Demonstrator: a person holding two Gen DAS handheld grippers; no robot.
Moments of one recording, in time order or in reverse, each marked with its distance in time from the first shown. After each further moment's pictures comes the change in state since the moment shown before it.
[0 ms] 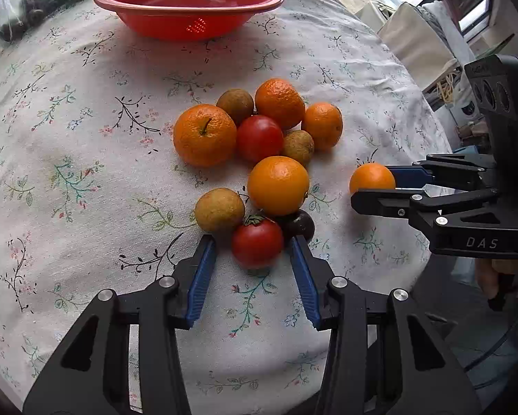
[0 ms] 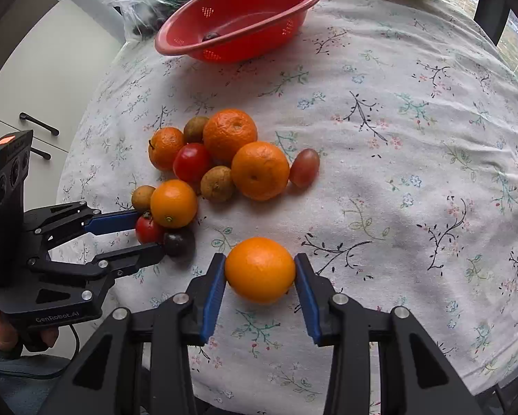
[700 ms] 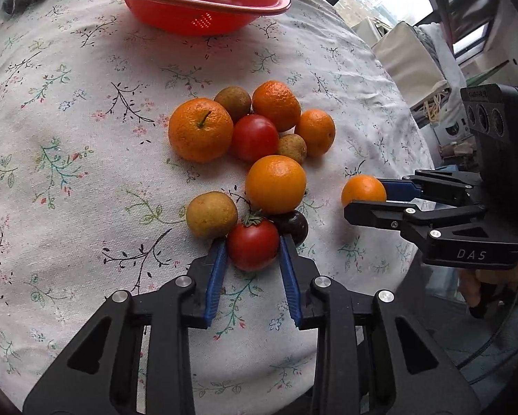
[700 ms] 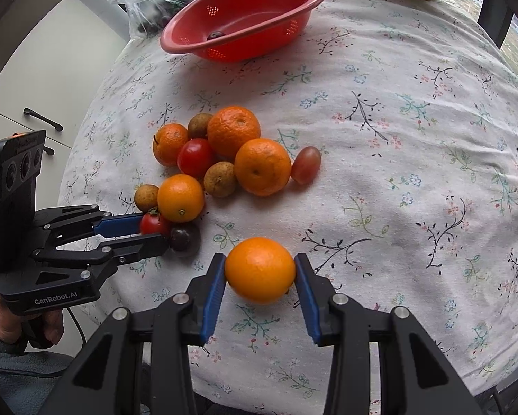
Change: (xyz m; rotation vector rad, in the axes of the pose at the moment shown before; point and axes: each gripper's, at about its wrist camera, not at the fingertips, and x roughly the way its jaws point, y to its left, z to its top) left arm 0.002 0.011 -0.004 -0.070 -0.025 -0.103; right arm -0.002 0.001 -0.001 -0.013 0.005 0.007
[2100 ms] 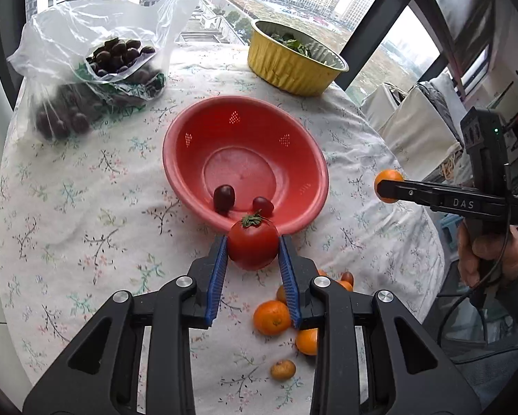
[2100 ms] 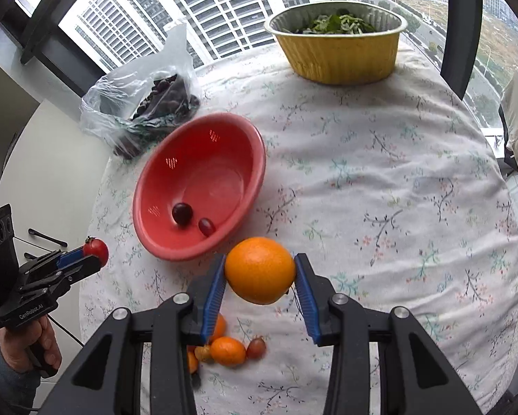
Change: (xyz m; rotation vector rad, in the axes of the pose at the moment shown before) left arm -0.108 0.029 0.135 0.033 -0.252 0.117; right arm -0.076 -0.052 0.140 0.111 -0.251 0.021
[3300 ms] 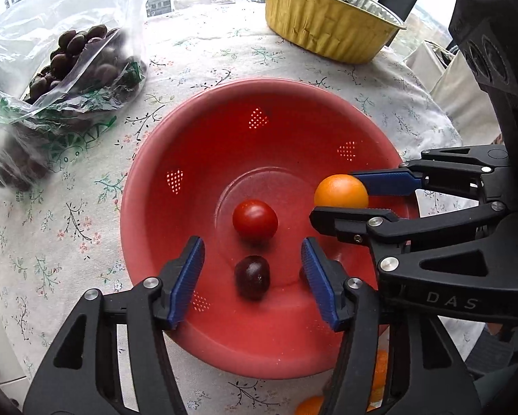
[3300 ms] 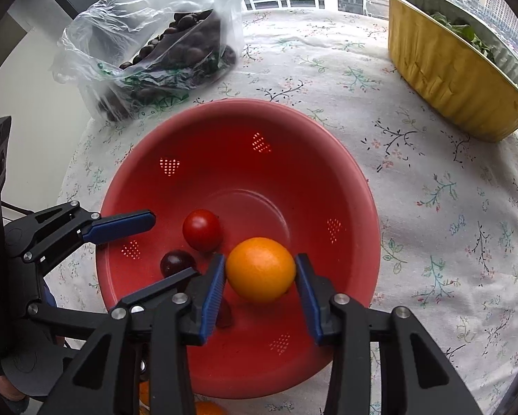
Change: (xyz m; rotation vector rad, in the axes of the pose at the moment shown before) left arm 0.152 -0.001 0.070 0.072 0.165 0.170; right arm 0.137 0.054 0.068 -0.231 0.204 -0.043
